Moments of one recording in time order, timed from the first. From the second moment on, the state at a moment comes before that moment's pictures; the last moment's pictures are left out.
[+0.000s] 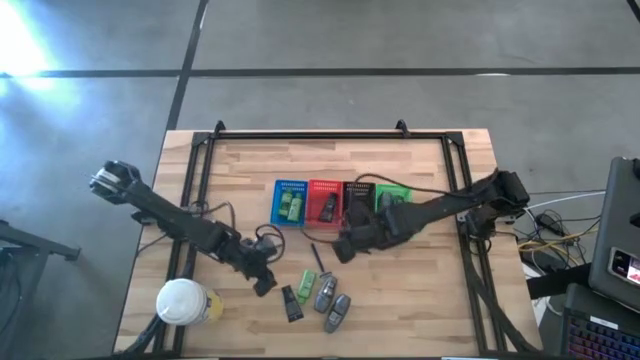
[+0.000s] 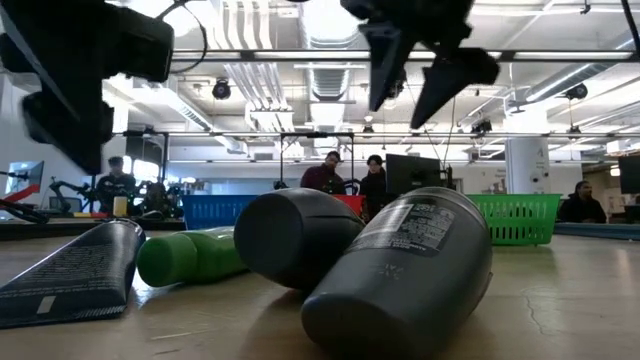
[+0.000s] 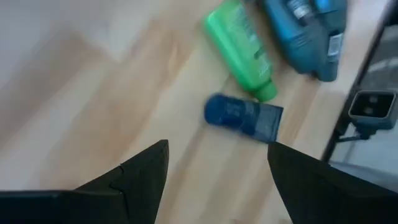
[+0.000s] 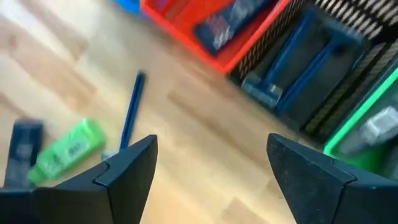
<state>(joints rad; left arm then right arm) -0.46 1.33 0.78 -0.41 0.00 -1.17 0.25 1.75 1.45 -0.95 0.34 1.20</state>
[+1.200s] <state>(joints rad) -0.53 1.77 1.05 -0.48 -0.08 -1.86 0.35 1.74 1.45 -1.13 0.40 1.17</state>
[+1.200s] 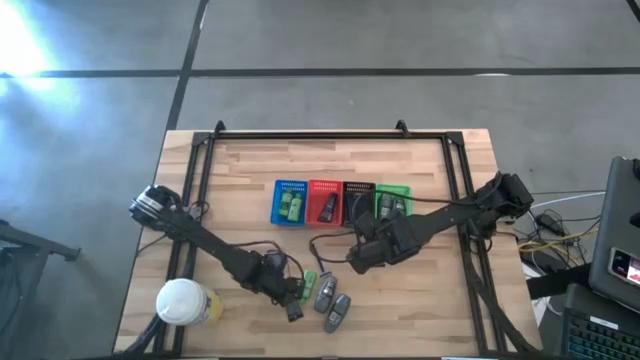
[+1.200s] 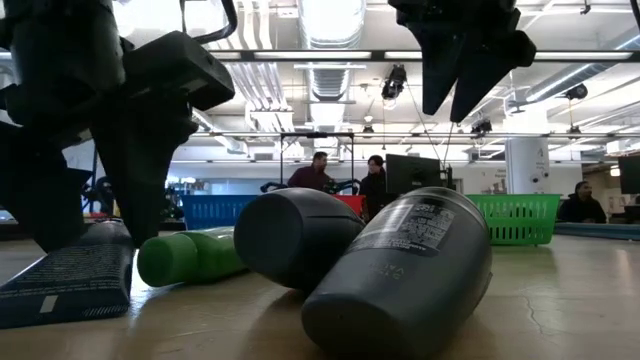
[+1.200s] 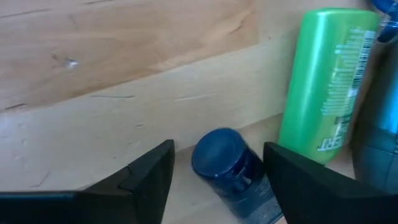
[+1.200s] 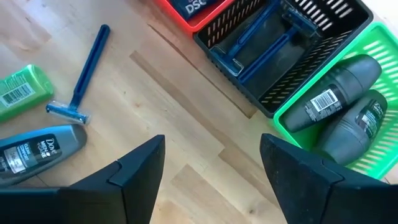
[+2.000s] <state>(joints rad) -0.49 1.74 1.11 -0.53 -0.05 -1.00 0.36 1.74 1.40 -1.12 0.36 1.14</state>
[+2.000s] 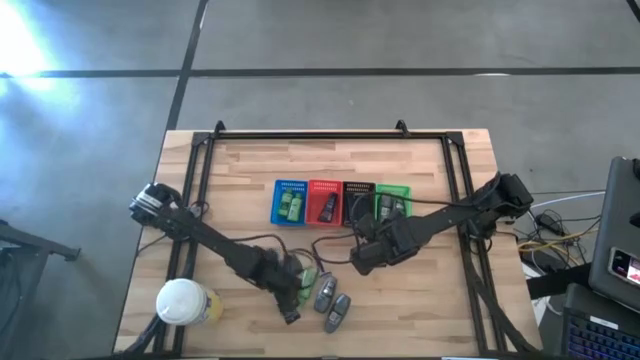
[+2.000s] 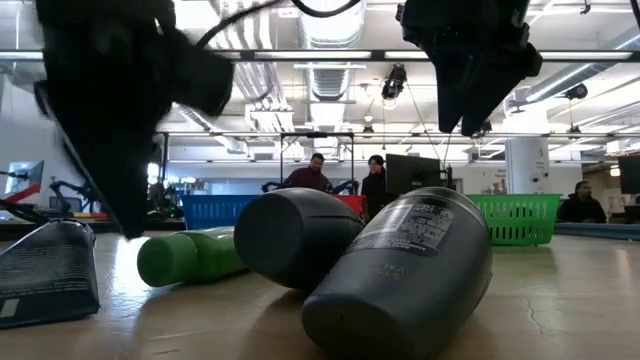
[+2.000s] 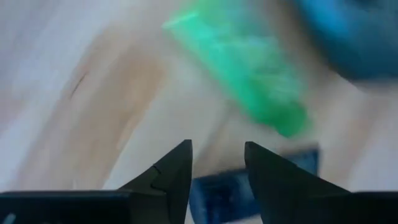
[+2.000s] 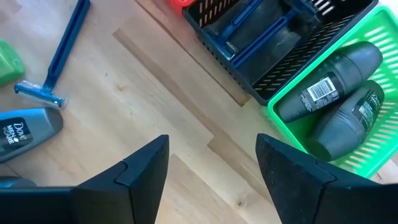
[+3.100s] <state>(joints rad) -0.52 1.80 1.16 -0.69 0.03 0.28 0.37 1.74 1.40 -1.12 0.31 1.27</state>
